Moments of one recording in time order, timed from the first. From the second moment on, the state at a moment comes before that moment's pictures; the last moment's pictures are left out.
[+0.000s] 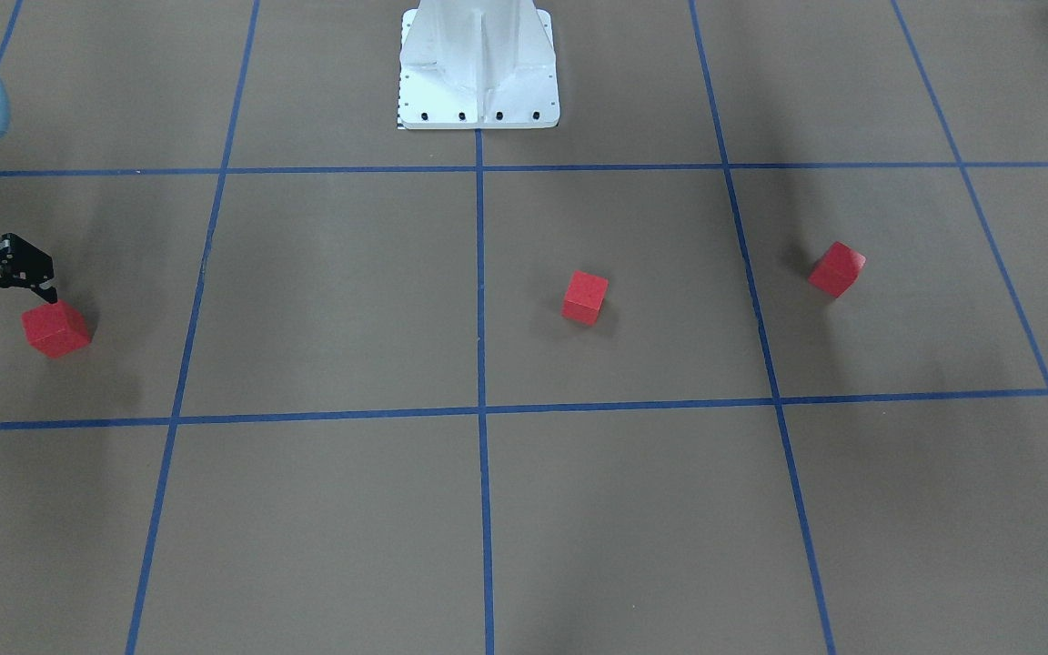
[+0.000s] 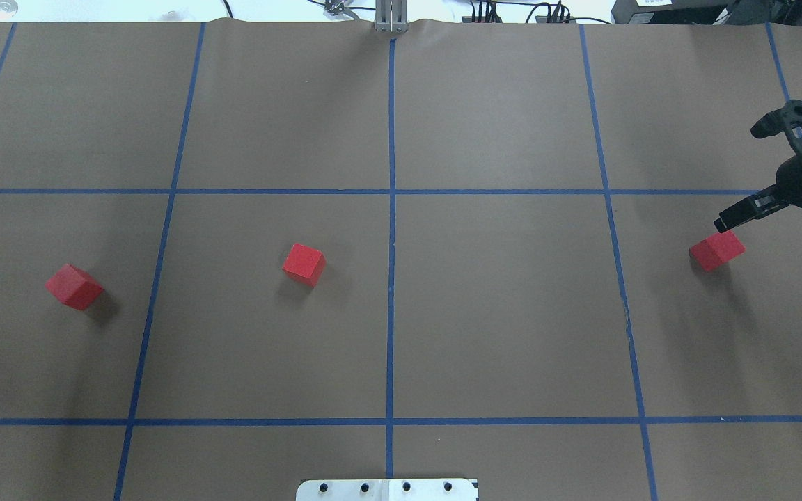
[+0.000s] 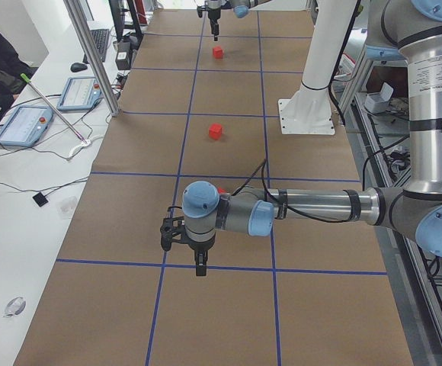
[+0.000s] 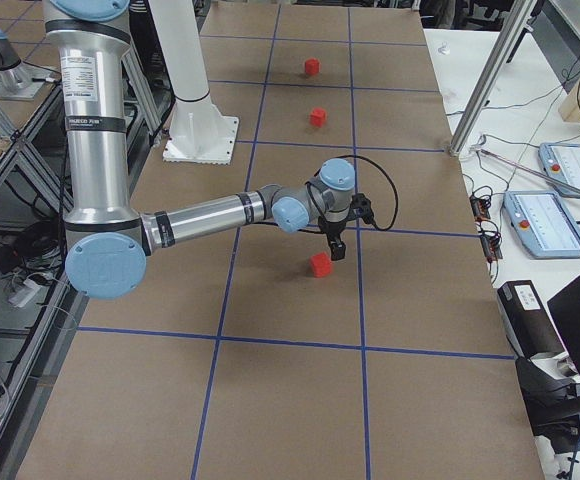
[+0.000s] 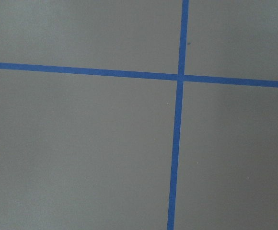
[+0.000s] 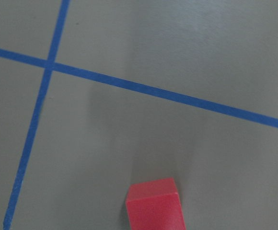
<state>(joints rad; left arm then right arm) -1.53 -1.43 -1.70 -1.71 -2.32 -0.19 1.07 -1.54 1.76 -1.28 2.24 0.31</state>
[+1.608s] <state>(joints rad) -1.53 -1.43 -1.72 -1.71 -2.33 -0.19 0.97 -1.50 1.61 -1.27 2.18 0.22</state>
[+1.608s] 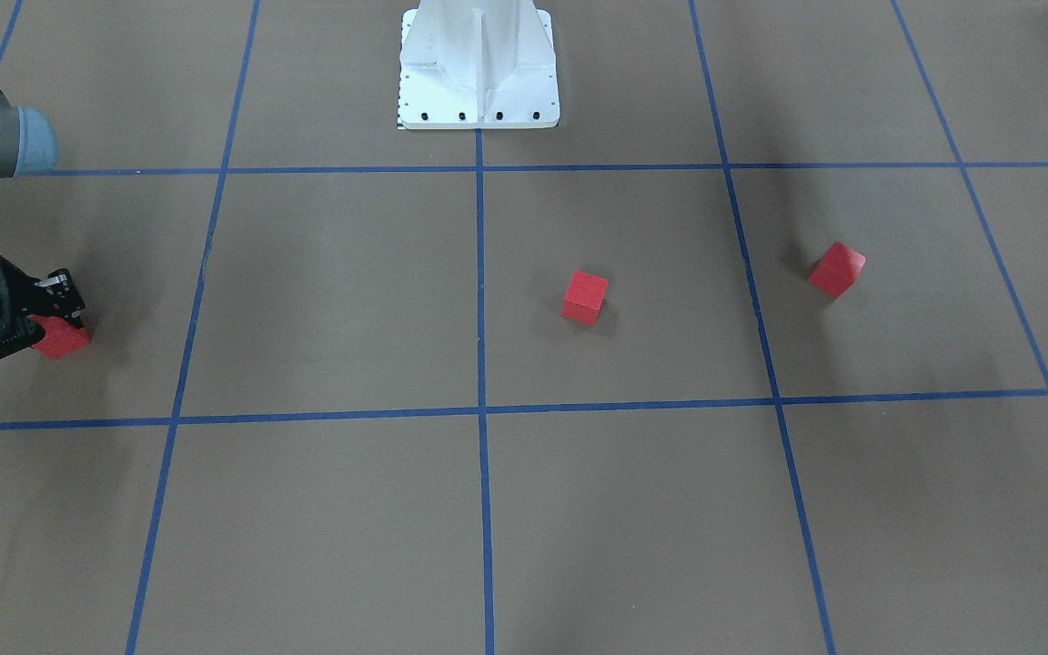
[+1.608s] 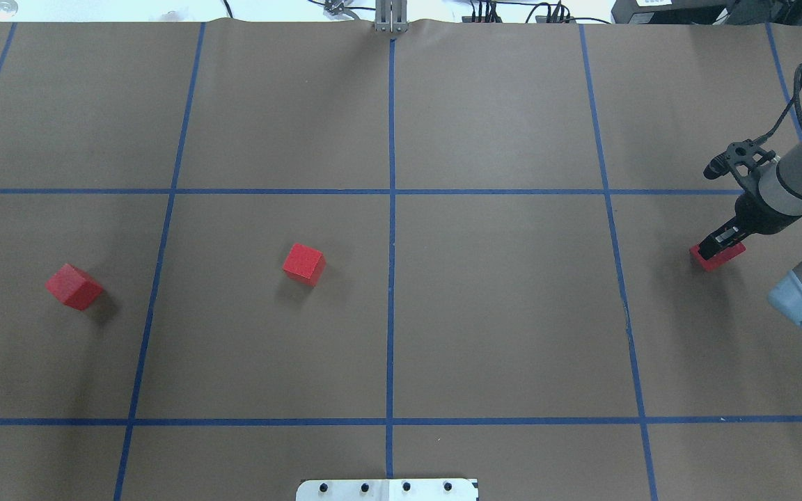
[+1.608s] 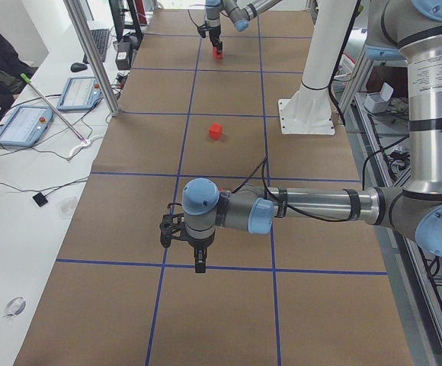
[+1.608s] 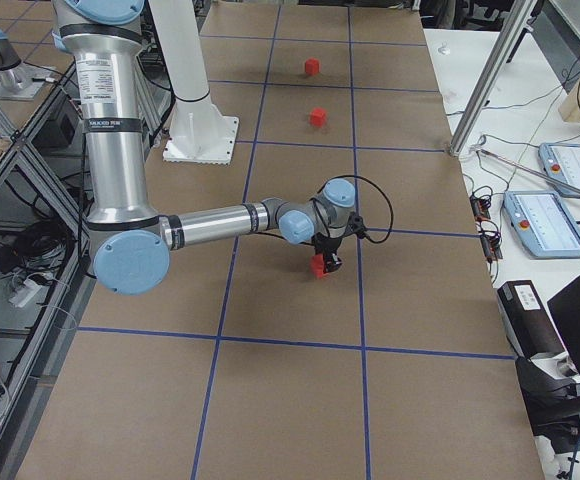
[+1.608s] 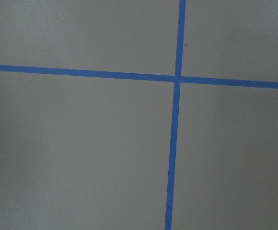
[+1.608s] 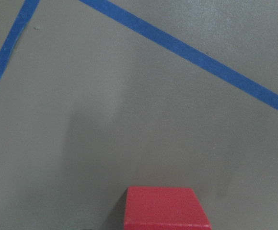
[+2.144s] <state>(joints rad) -1.53 -1.43 -1.72 -1.71 -2.33 -0.19 1.00 -1.49 1.73 -1.34 2.19 0.25</state>
